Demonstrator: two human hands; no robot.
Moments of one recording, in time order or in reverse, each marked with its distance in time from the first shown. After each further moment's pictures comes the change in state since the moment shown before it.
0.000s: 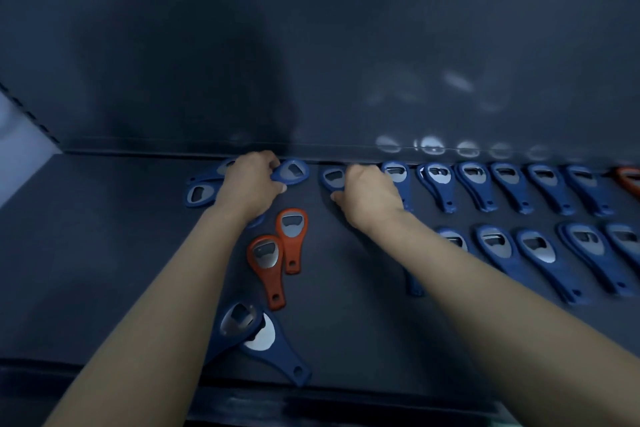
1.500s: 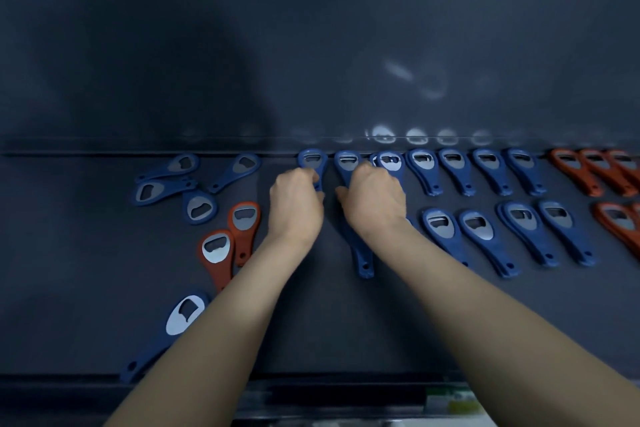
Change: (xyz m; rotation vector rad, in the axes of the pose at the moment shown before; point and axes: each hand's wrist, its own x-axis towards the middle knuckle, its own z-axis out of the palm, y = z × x) left_hand -0.053 0.104 0.065 -0.153 0.124 0.005; right_hand -0.033 0.049 -0.014 0.000 0.124 0.218
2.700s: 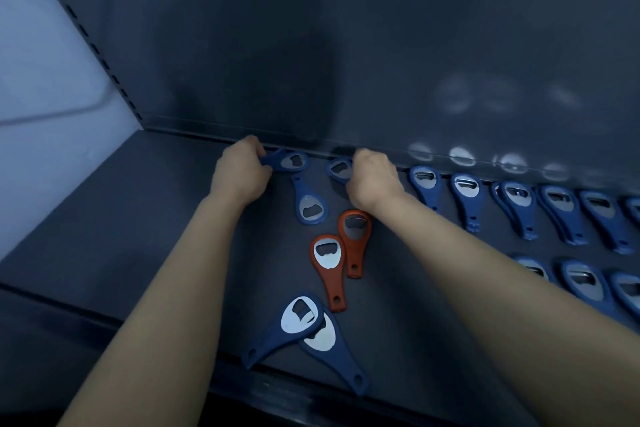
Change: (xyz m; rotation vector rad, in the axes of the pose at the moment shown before) left_hand 0.064 -0.162 -0.133 0.095 0.057 -0.269; right_hand 0.031 -0.138 0.030 0.090 -0.281 -0.233
